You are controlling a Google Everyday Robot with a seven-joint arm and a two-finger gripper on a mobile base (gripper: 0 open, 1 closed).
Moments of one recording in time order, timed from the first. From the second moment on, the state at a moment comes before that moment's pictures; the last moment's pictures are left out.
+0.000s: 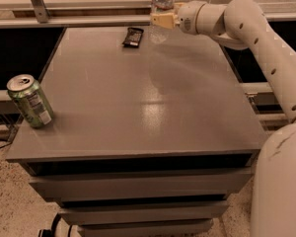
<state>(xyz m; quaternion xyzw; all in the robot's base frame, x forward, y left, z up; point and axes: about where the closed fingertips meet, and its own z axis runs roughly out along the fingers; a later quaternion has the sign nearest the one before) 0.833 -0.063 0.955 -0.35 0.66 0.24 0.63</state>
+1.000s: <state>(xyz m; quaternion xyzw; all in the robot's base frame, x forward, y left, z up) 0.826 -0.039 0.937 -0.34 0.67 0.26 0.61</state>
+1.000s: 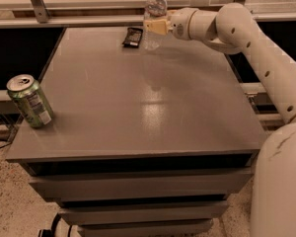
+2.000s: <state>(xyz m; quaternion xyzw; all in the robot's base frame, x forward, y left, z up) 0.828 -0.037 0.931 -0.35 0.68 0.25 0.59</state>
